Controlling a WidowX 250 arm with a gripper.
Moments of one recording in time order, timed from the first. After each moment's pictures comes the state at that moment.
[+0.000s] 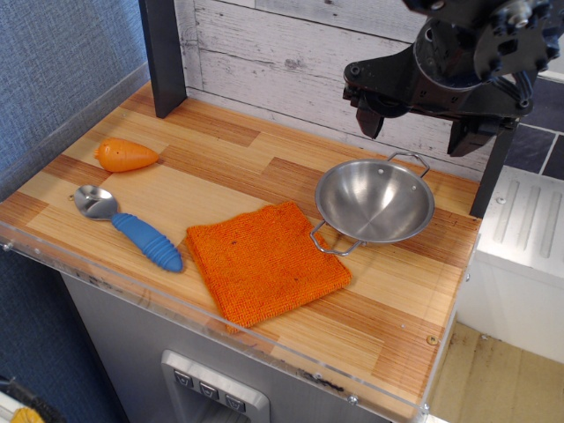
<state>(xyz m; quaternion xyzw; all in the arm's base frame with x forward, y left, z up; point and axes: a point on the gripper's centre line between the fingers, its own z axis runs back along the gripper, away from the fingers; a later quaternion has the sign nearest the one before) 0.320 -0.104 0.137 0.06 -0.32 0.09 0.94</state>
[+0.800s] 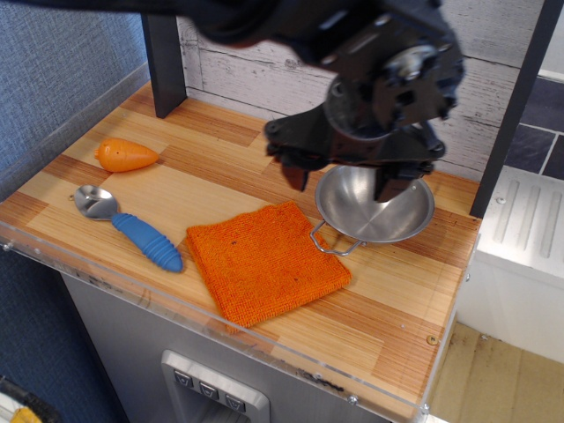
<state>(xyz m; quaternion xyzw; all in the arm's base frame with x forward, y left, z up) 0.280 -0.066 0.111 0.06 -0.27 0.17 0.94</state>
